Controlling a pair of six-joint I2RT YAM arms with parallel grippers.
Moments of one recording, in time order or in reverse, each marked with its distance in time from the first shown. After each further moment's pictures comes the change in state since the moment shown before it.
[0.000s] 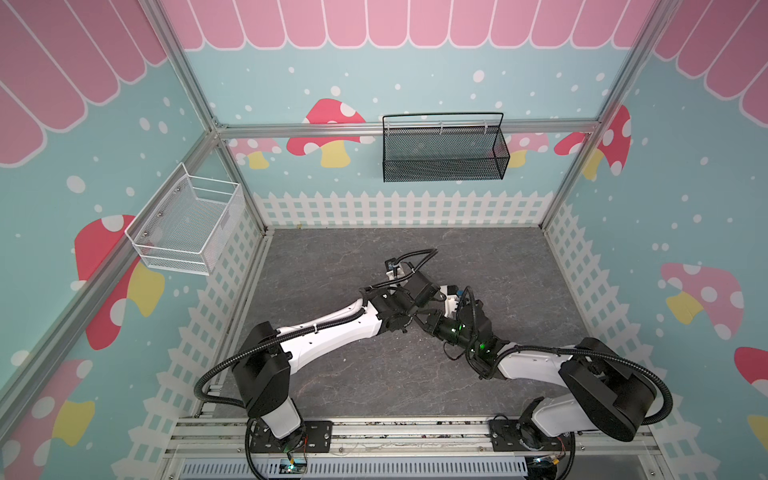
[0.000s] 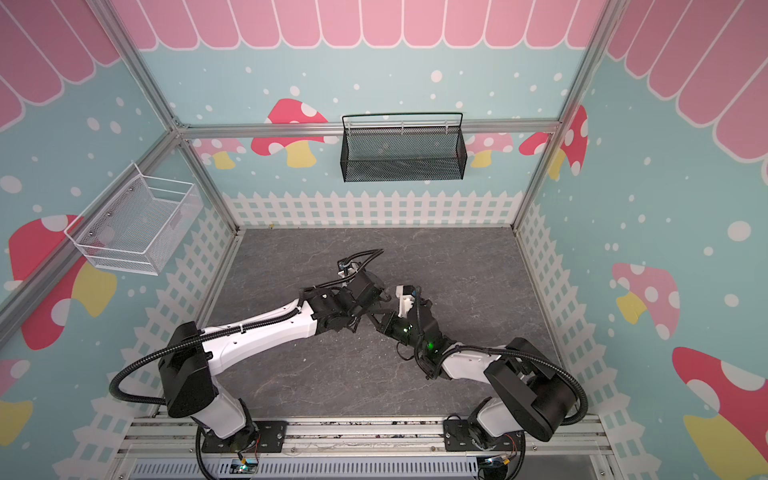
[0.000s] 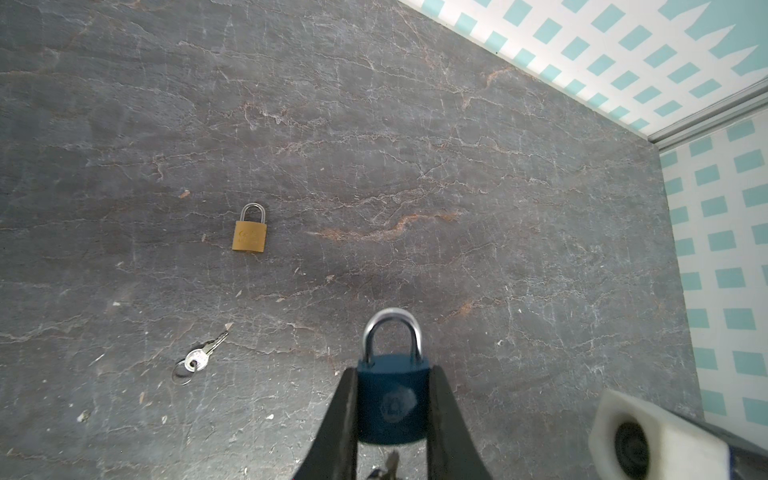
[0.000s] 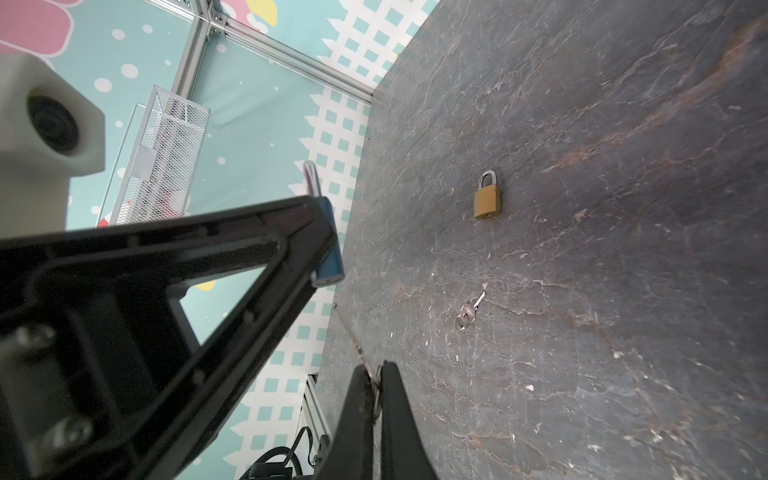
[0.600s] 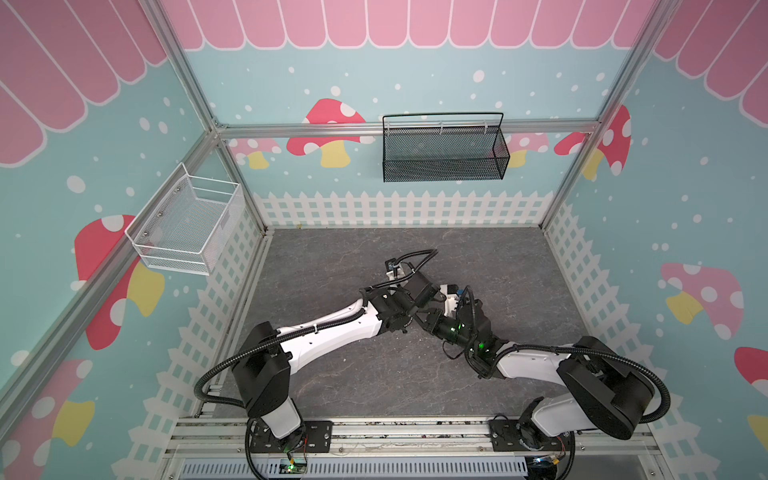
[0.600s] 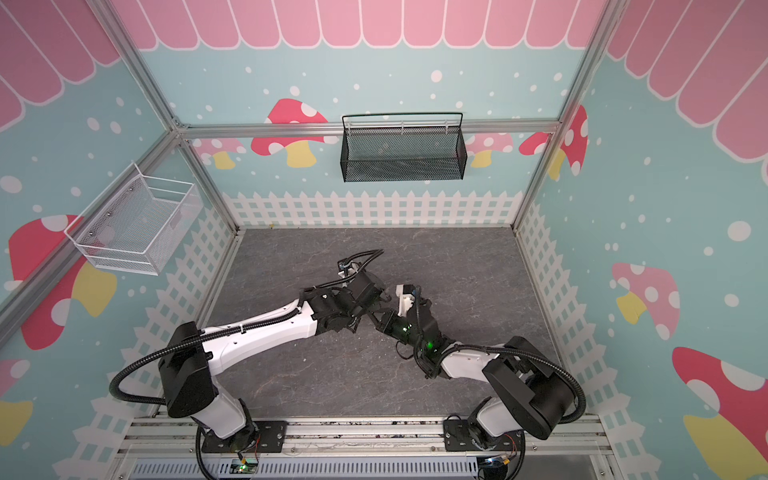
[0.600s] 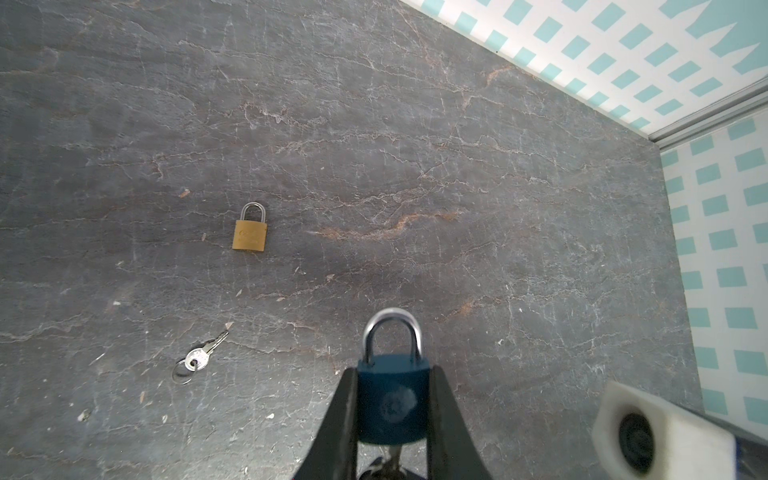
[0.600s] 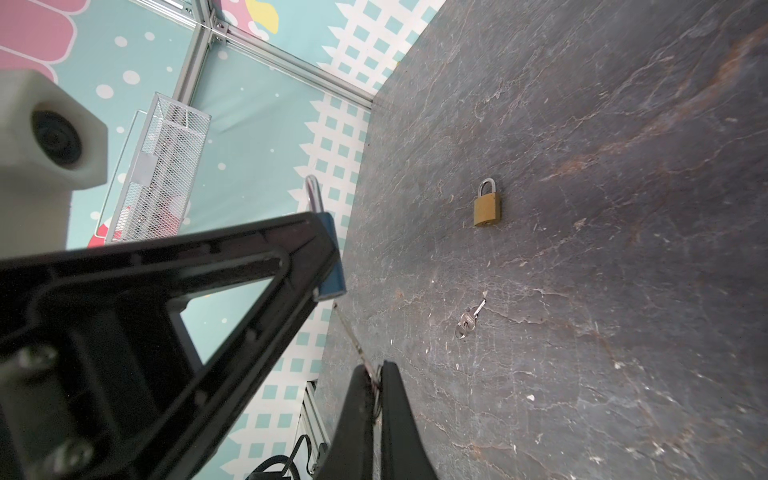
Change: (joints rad) left arm -0.001 0.000 -0.002 0.000 -0.001 0.000; right arm 0.000 0.011 0.007 0.010 0.007 0.000
